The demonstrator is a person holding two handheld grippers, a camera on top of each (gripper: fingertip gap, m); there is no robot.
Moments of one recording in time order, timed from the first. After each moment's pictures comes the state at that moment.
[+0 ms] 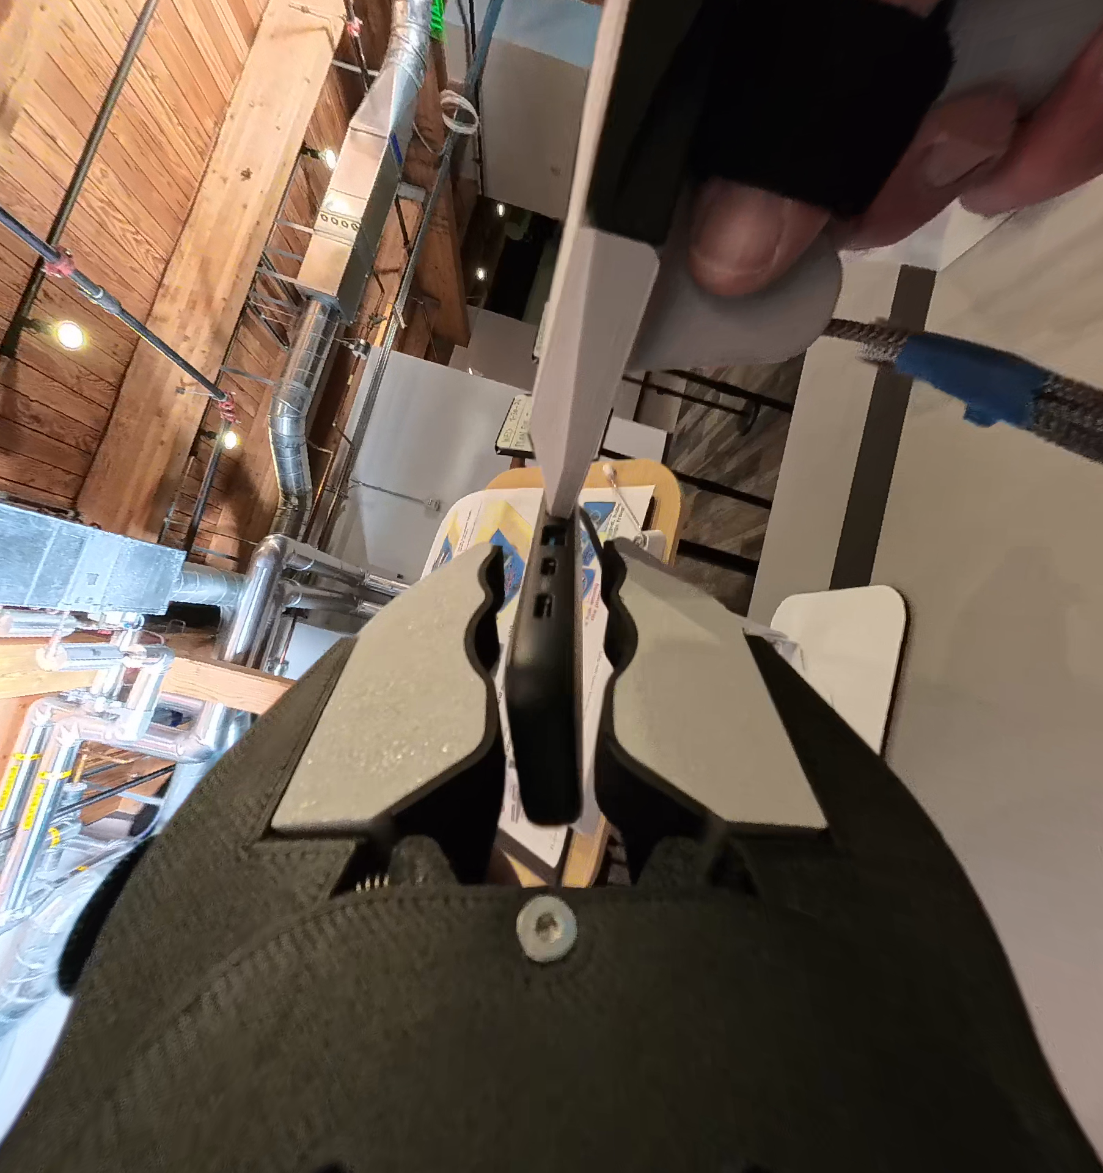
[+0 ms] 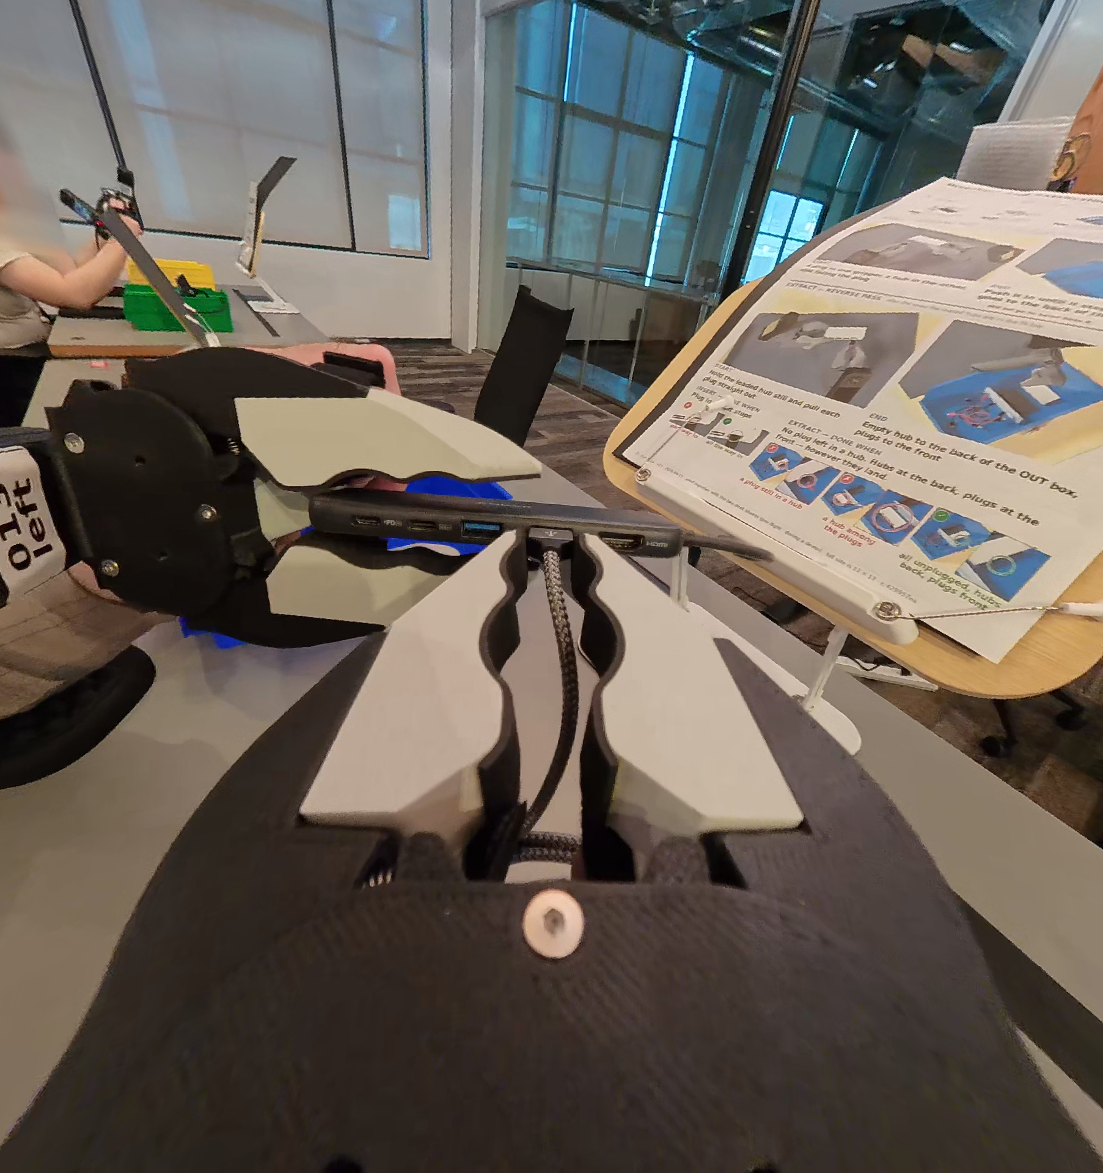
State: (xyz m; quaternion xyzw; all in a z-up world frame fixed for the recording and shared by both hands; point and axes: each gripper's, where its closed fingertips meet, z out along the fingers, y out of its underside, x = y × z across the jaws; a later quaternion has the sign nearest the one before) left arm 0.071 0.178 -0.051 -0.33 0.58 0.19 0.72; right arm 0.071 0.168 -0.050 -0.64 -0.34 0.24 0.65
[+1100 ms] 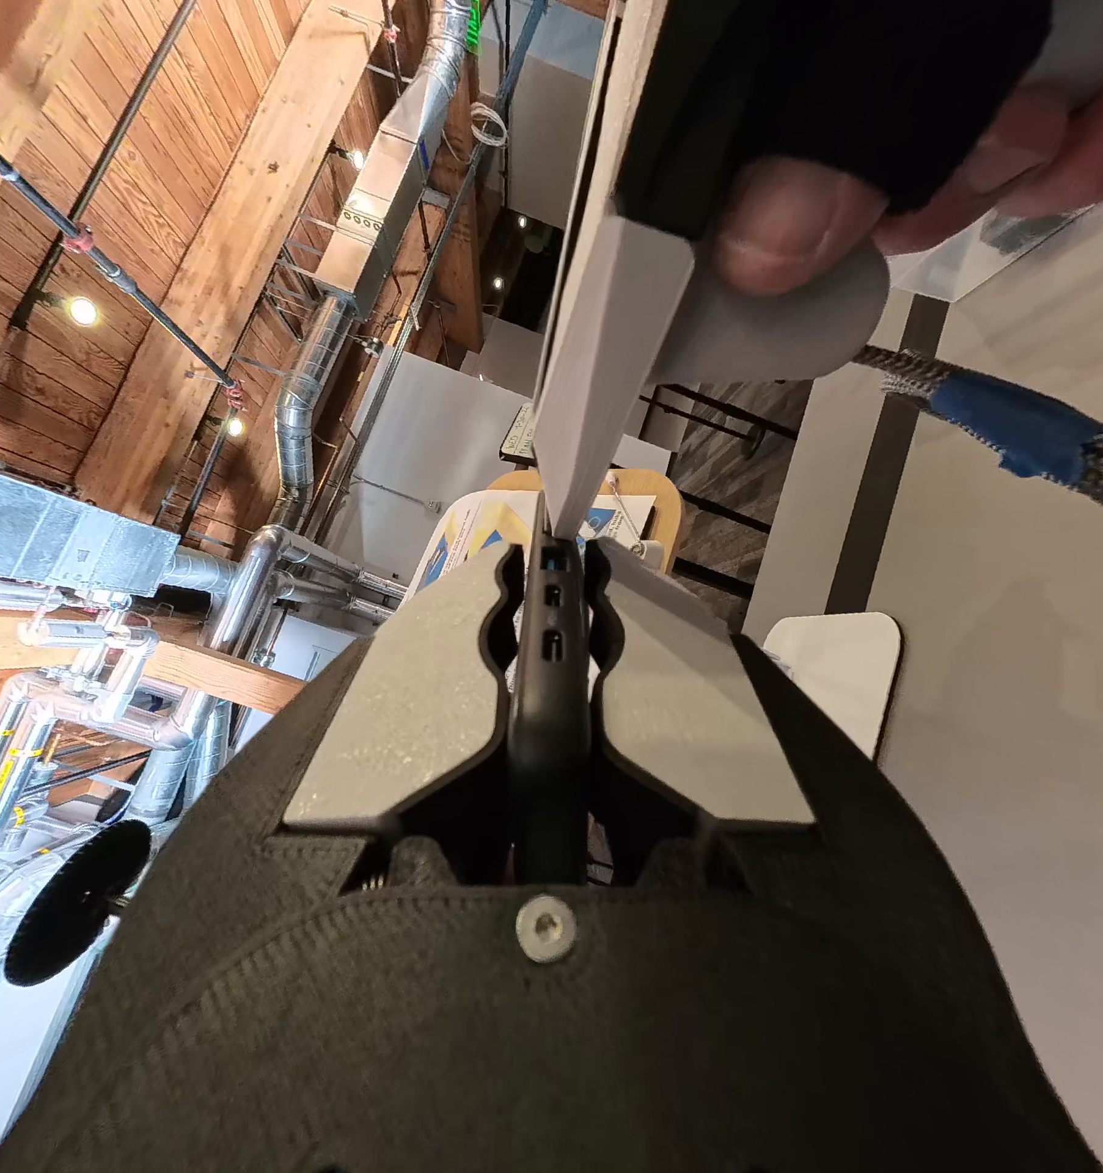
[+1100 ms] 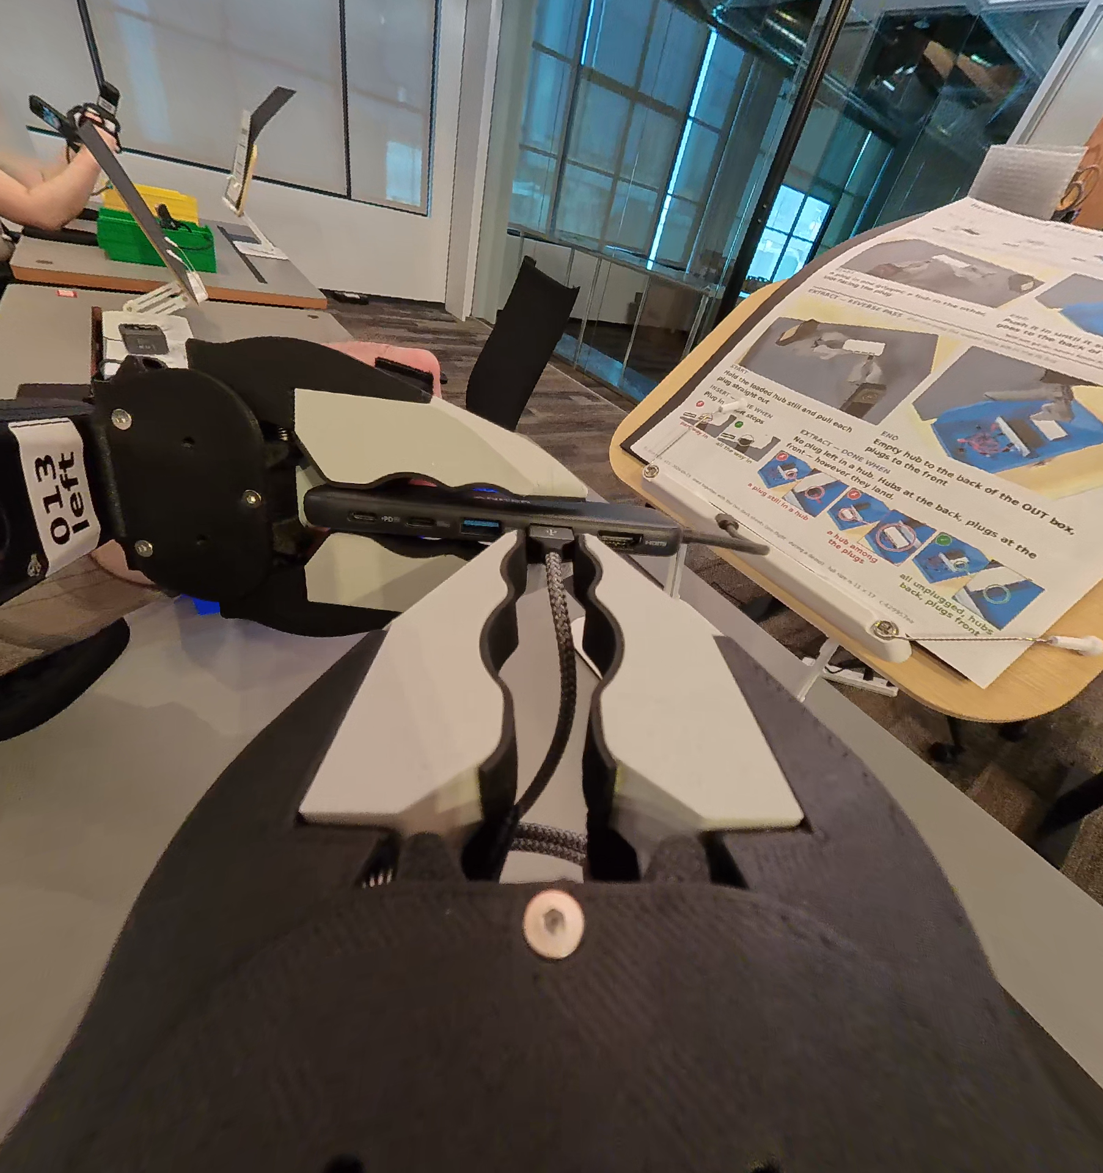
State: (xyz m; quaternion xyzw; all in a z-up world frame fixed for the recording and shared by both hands) left arm 0.068 0.183 -0.055 -0.34 0.56 0.17 0.74; right arm 0.061 0.164 -0.054 -0.64 -0.37 0.21 0.65
